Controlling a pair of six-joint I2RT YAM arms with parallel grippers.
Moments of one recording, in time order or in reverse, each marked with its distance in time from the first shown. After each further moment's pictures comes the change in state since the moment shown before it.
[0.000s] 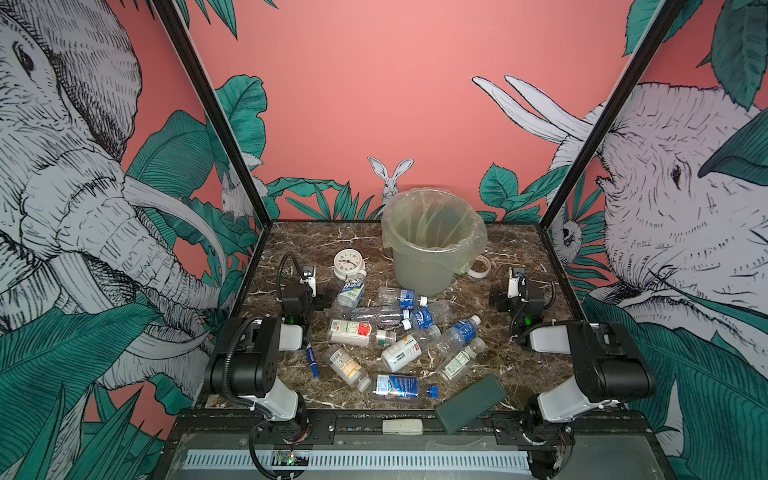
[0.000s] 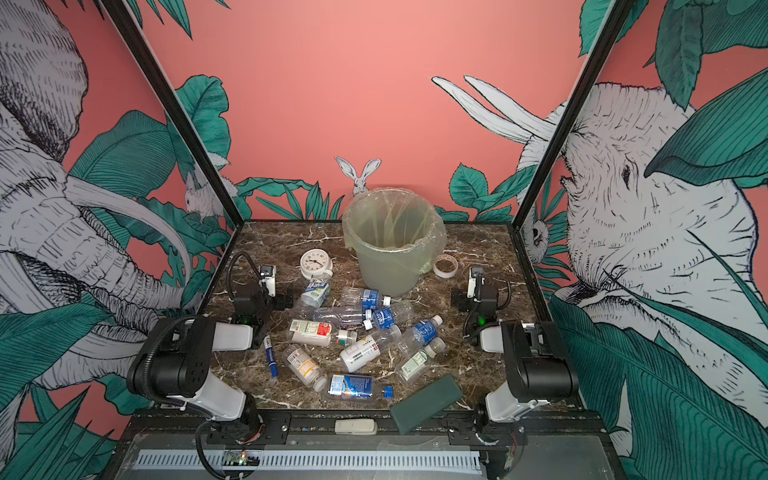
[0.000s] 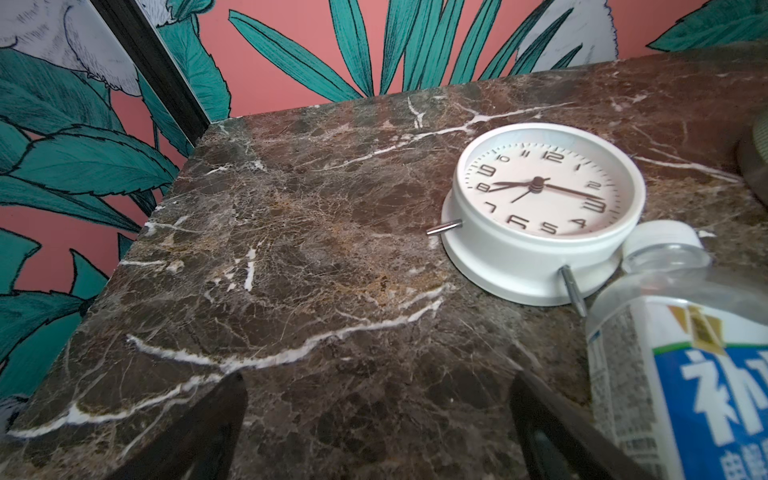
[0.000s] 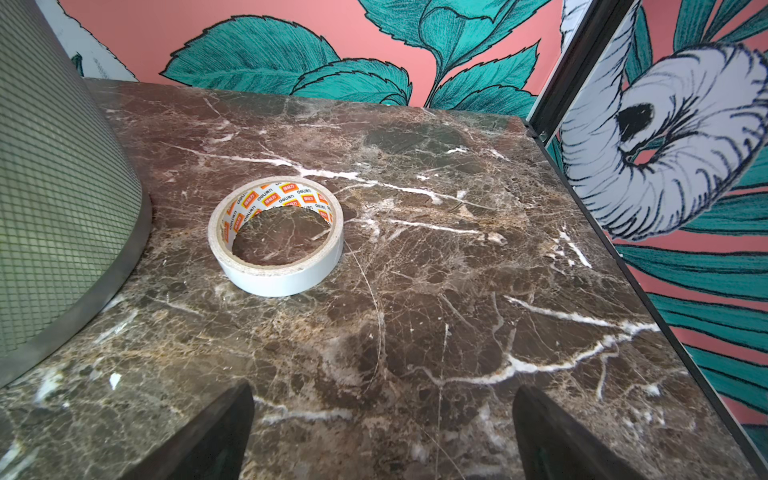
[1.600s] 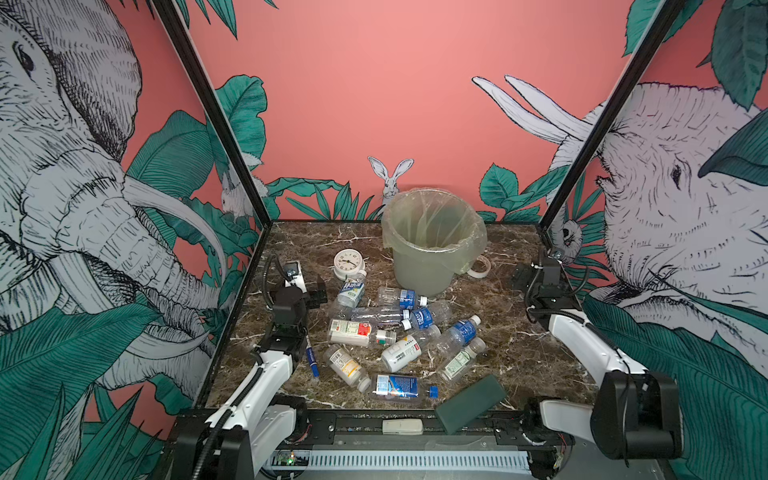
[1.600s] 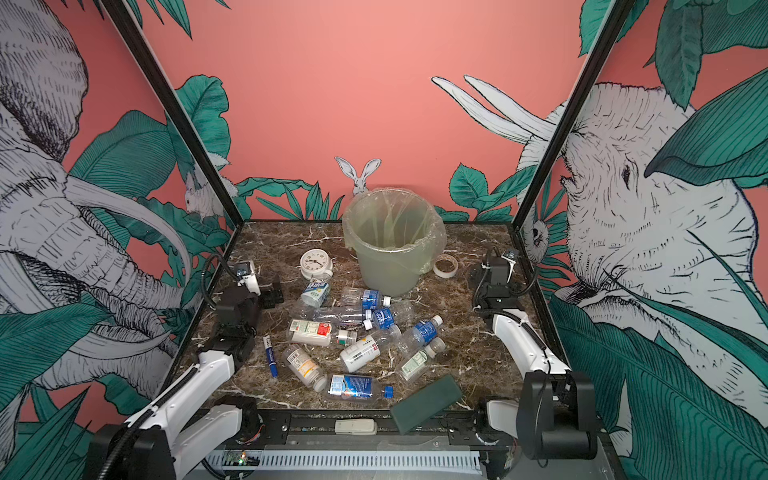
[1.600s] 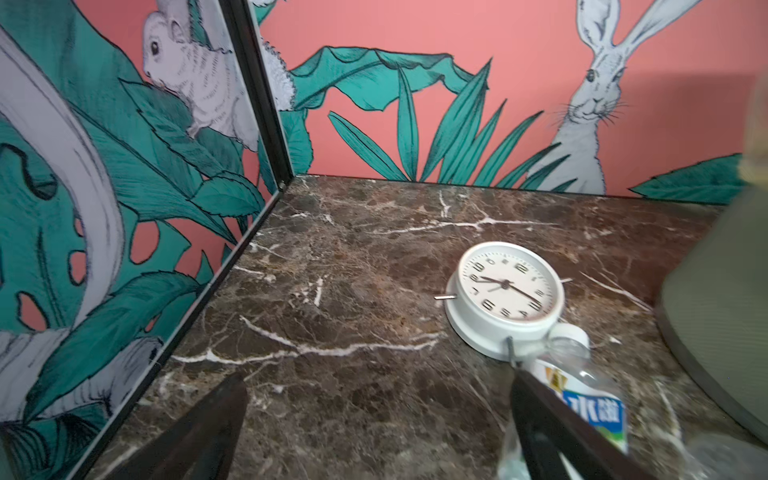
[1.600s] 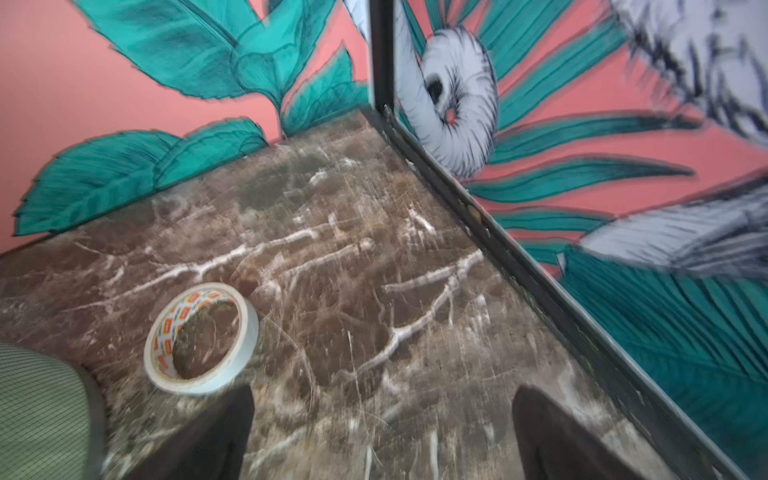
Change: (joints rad) left arm -0.138 -0.641 0.006 -0.541 -0.250 -0.216; right arm 0.000 -0.301 0.430 -0.951 0.339 0.485
